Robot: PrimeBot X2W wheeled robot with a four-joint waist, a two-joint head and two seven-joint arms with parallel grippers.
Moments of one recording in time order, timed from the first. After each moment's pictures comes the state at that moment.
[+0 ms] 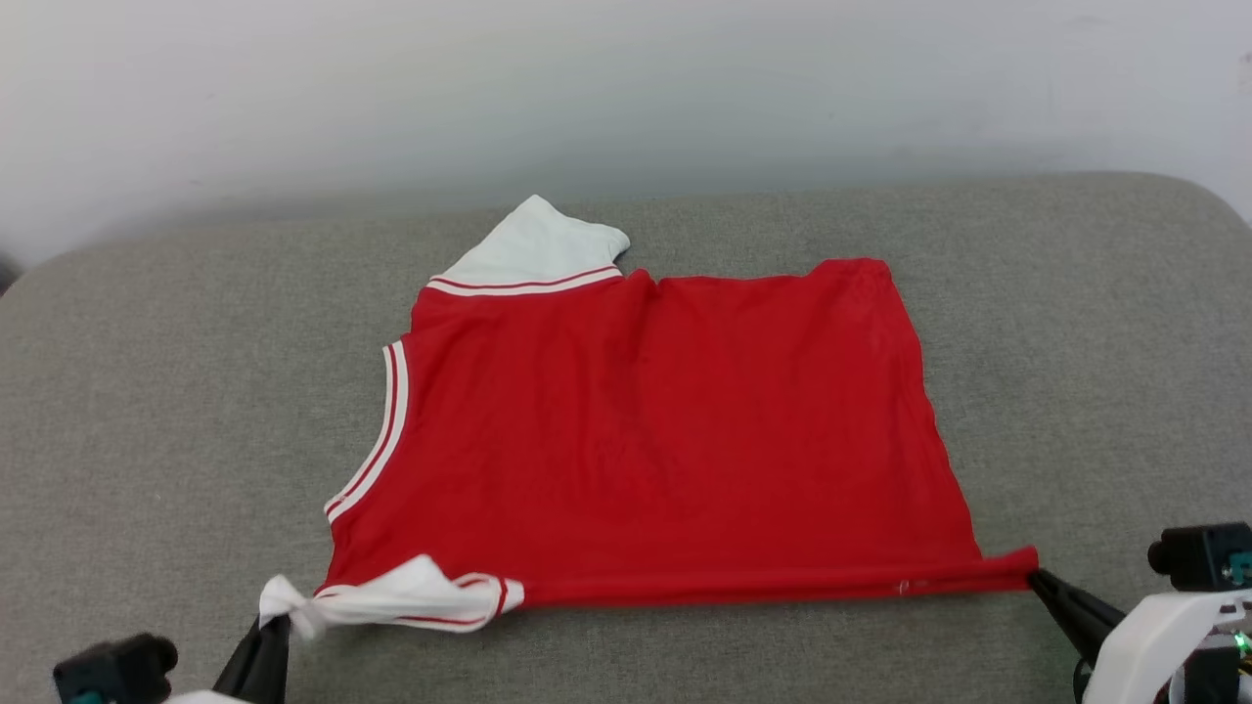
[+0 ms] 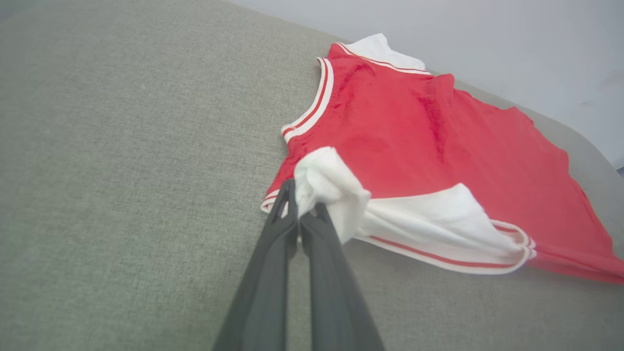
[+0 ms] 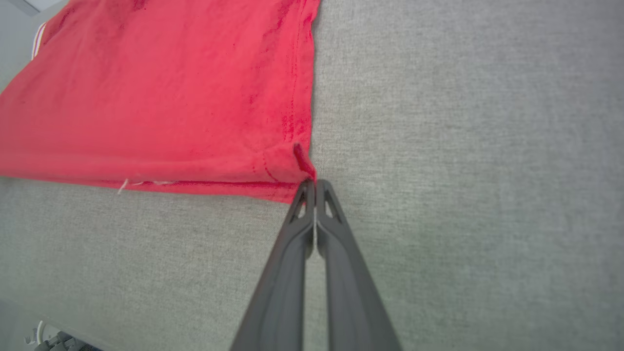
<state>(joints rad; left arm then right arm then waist) 0.28 0.28 0.00 -0.17 -0.61 0.10 0.13 -0.02 -0.49 0.23 0.25 0.71 0.13 0.25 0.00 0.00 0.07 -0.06</state>
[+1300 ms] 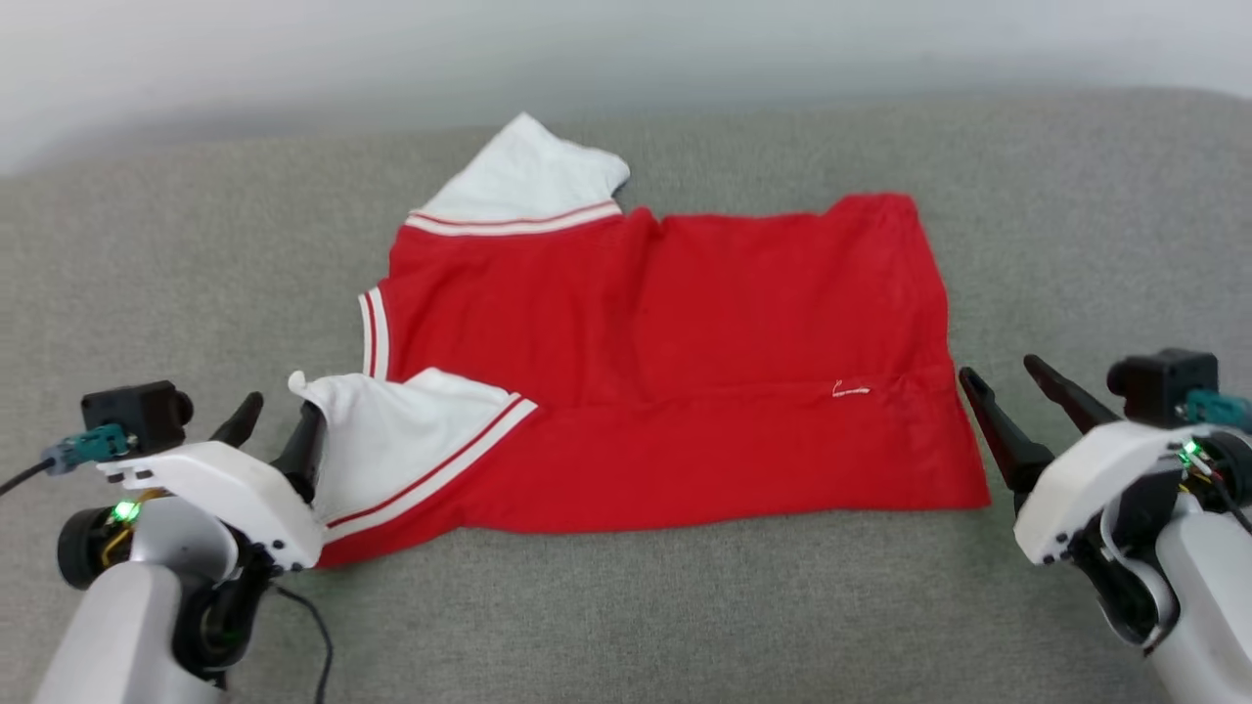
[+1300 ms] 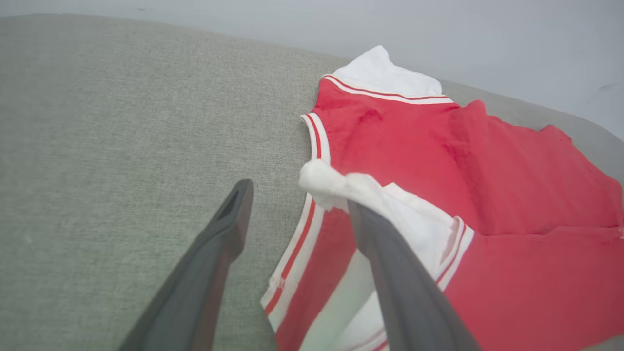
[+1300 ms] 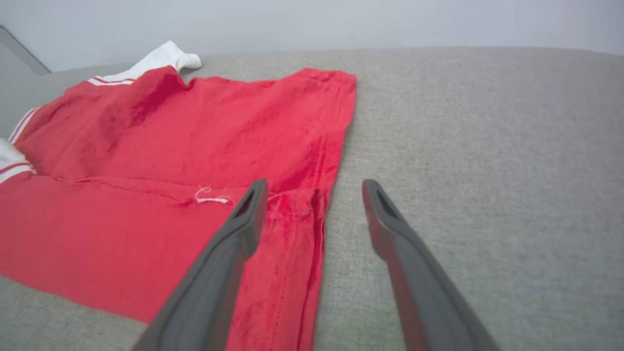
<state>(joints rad) -0.29 0.35 -0.09 0.29 -0.63 -0.05 0.16 -0.43 -0.39 0.34 0.49 0.58 0.13 0.00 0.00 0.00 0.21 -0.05</state>
